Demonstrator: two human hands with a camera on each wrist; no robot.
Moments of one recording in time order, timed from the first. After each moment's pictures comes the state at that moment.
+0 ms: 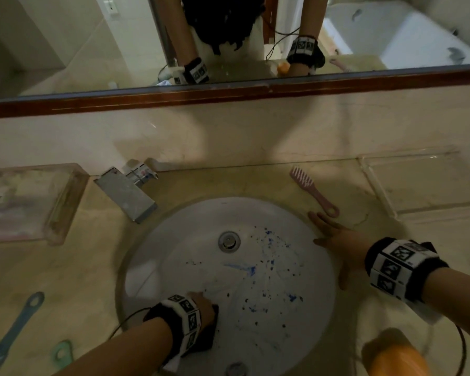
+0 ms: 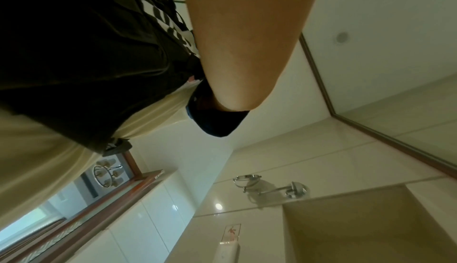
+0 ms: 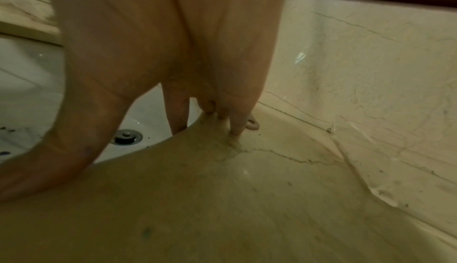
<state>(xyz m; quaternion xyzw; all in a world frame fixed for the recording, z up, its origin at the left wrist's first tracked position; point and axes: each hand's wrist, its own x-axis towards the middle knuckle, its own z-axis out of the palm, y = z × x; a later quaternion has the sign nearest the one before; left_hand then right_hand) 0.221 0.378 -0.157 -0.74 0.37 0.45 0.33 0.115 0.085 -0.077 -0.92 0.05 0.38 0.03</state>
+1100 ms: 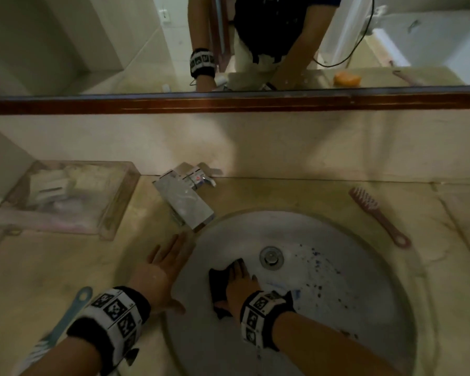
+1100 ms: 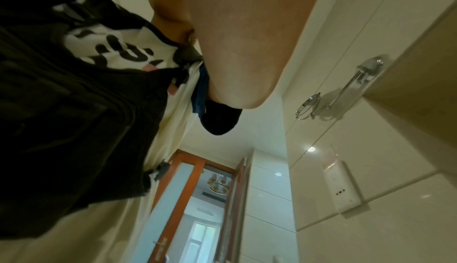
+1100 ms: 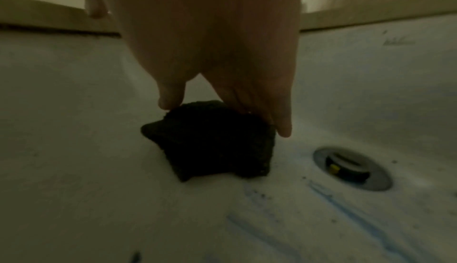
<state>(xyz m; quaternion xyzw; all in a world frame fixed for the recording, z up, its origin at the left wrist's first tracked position) 0.333 0.494 -0.096 -0.89 0.37 0.23 0.14 0.258 0.336 -0.202 -0.89 0.11 0.38 0.21</state>
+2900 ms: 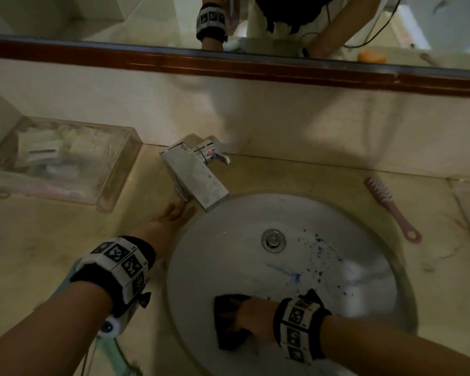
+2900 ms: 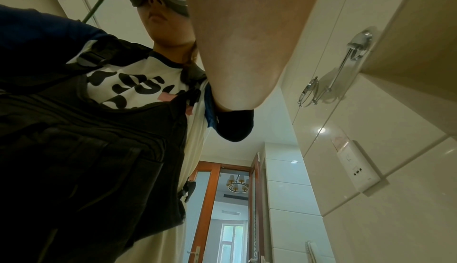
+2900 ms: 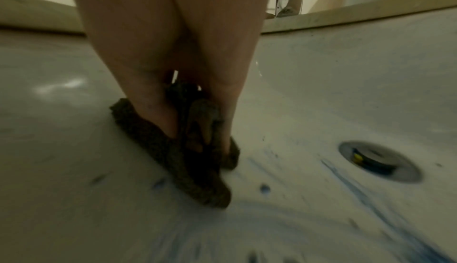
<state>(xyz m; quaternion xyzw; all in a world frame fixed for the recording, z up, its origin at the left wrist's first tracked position) 0.392 0.492 -0.132 -0.87 0.30 0.36 0.11 0.205 0.319 -0.190 -0.79 -0.26 0.51 0.22</state>
